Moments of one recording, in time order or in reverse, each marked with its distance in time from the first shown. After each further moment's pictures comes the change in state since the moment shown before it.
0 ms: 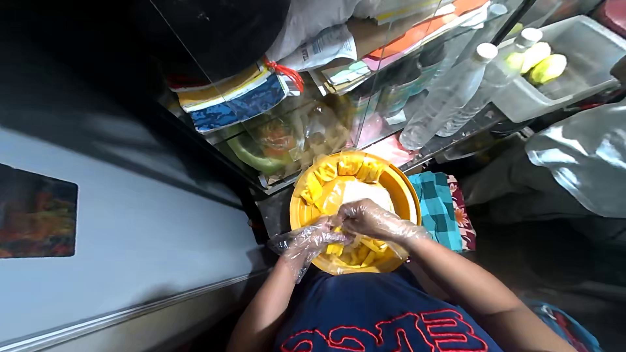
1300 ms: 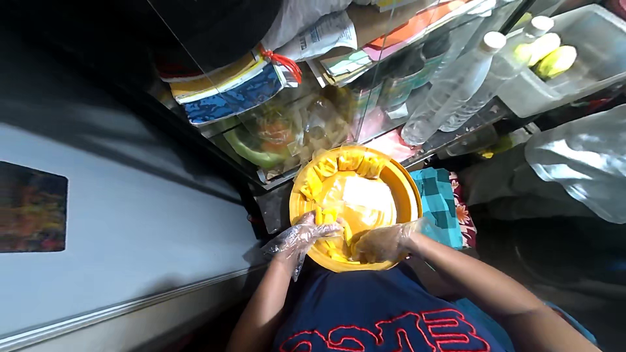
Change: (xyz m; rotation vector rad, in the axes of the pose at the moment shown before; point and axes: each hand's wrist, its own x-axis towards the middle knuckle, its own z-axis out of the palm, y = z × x) left_hand 0.000 -0.011 -0.013 -0.028 0.222 -0.036; right_hand -0.018 0.060 0.026 -0.207 -0.828 0.092
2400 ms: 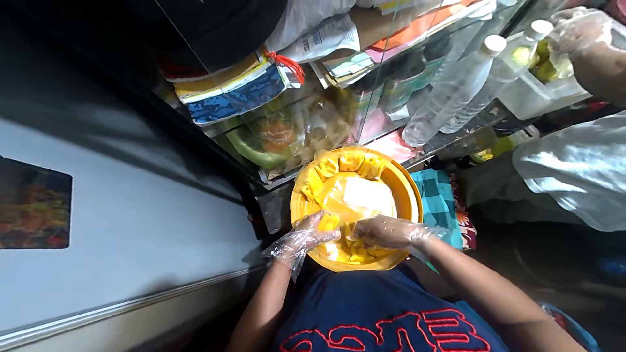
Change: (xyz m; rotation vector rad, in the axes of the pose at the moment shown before) left_hand 0.008 0.008 -0.009 0.780 -0.050 -0.066; right_hand -0.025 -0.022 -0.016 0.288 0.341 0.185
